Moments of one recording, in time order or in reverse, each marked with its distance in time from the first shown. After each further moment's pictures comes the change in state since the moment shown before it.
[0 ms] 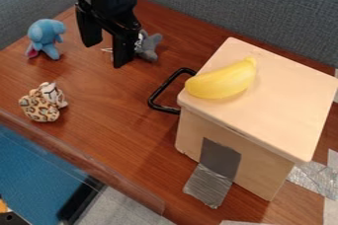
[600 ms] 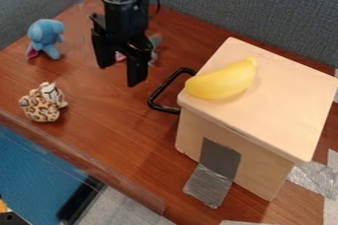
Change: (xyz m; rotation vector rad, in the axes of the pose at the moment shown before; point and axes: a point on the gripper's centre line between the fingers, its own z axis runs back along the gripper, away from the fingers) arm 0.008 -0.018 -0.037 -0.087 0.026 0.005
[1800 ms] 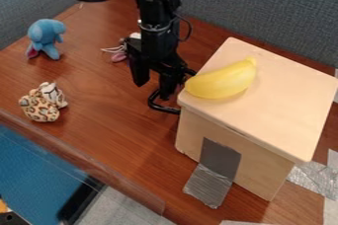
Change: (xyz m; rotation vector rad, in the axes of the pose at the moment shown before) arm 0.034 -0.022 -0.040 -0.029 -0.028 0.075
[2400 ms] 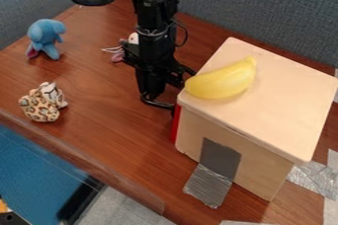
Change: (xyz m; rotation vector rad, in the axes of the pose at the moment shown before) arm -0.005 0.006 -0.003 0.011 0.043 0.018
